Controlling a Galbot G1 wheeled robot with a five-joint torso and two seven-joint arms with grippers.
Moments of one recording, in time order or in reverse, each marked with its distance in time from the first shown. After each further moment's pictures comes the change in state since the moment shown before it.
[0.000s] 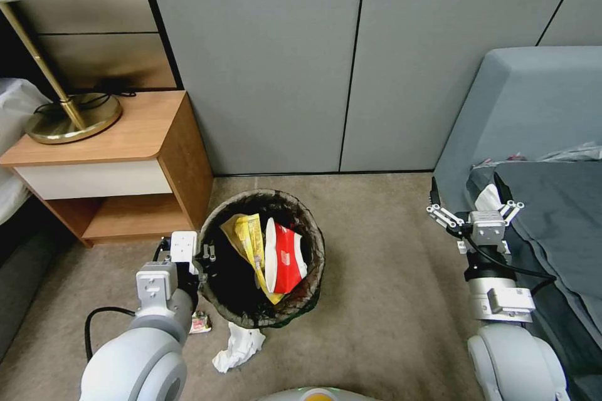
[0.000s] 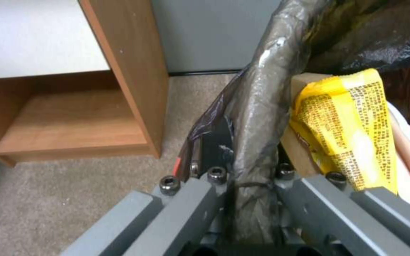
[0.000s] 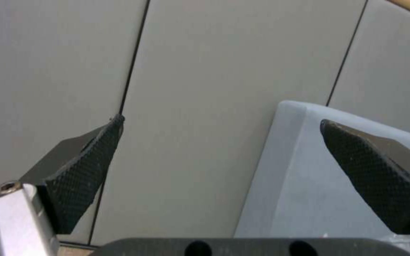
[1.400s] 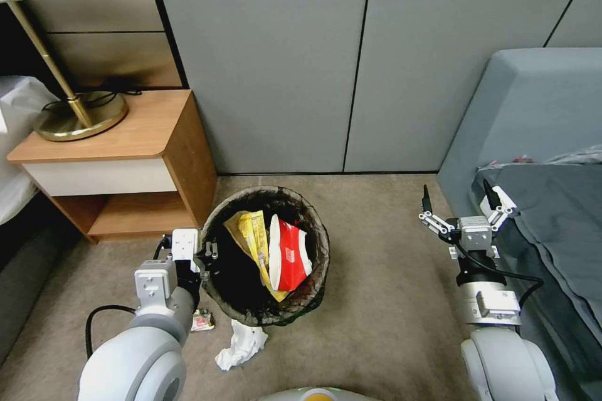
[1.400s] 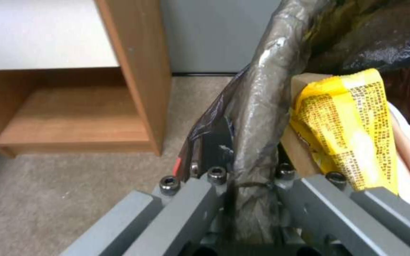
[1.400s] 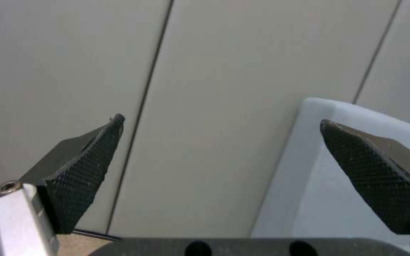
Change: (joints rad) left arm -0.006 -0.006 0.002 -0.013 -0.031 0.000 0.006; right arm -0.004 0.011 -0.014 -0.029 -0.039 0.013 0.000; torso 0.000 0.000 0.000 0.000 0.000
